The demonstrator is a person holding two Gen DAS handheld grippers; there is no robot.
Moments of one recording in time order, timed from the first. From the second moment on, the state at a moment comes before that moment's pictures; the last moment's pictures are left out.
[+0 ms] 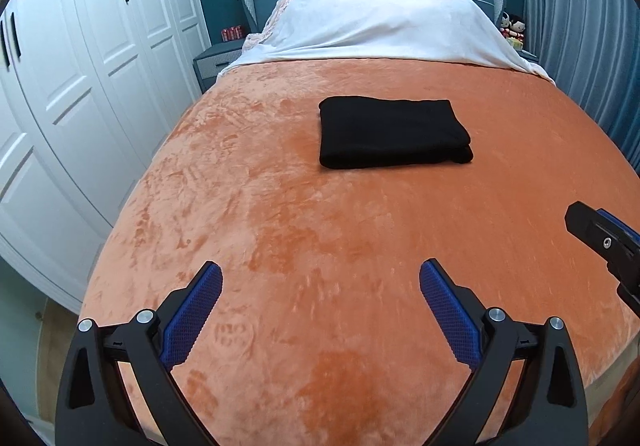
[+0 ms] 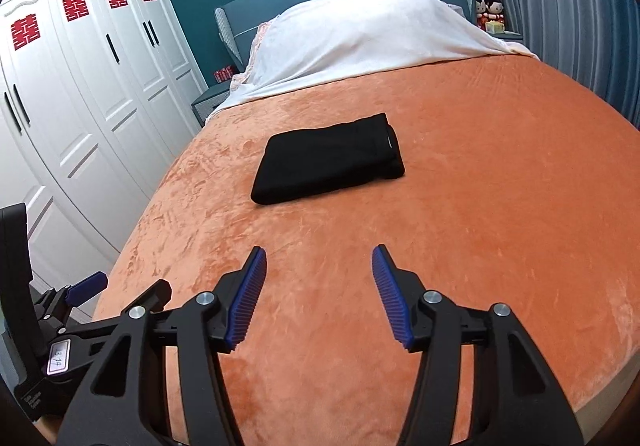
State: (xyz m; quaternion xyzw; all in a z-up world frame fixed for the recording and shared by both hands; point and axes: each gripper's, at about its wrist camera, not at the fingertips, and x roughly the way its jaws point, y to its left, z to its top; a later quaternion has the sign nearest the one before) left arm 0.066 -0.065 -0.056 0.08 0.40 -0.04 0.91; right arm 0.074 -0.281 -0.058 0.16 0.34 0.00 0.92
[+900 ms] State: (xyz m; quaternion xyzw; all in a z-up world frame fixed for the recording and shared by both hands) left arm 0.084 -0.087 -0.064 0.09 0.39 -0.05 0.91; right arm 0.072 -0.260 -0.052 0.09 0.32 -0.02 0.94
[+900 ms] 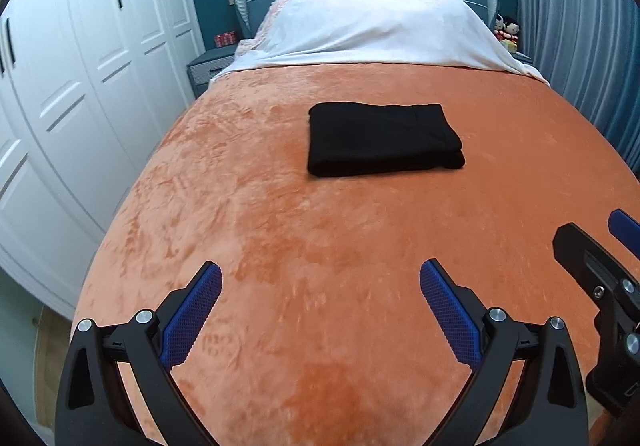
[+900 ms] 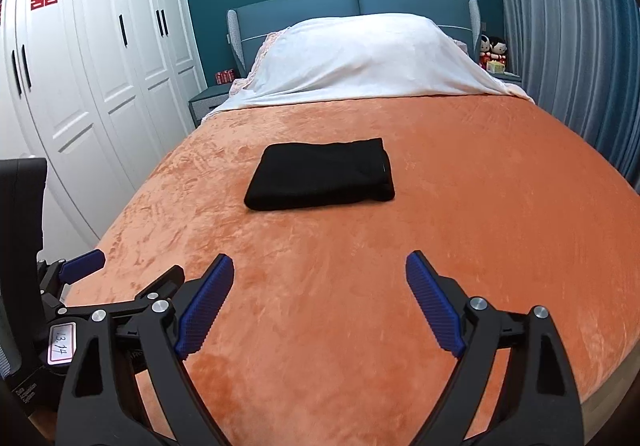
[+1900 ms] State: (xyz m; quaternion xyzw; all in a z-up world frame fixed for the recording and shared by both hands) left arm 0.183 -0.094 -0.086 0.07 0.38 -0.07 0.92; right arm 0.160 -0.287 -0.090 0.08 0.32 -0.05 0.94
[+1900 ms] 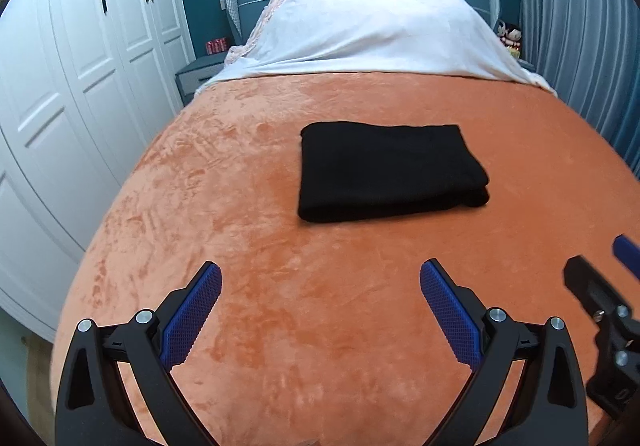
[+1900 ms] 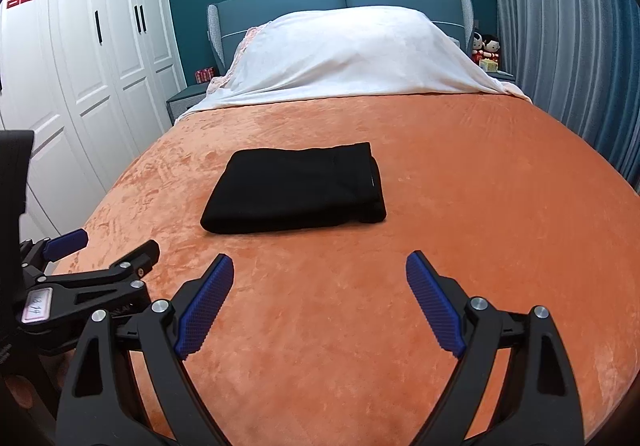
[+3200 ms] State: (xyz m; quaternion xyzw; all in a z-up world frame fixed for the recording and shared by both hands) left arm 0.188 -0.109 -0.091 0.10 0.38 -0.05 0.92; right arm 0.162 -0.286 -0.099 0.09 0.34 -0.04 0.94
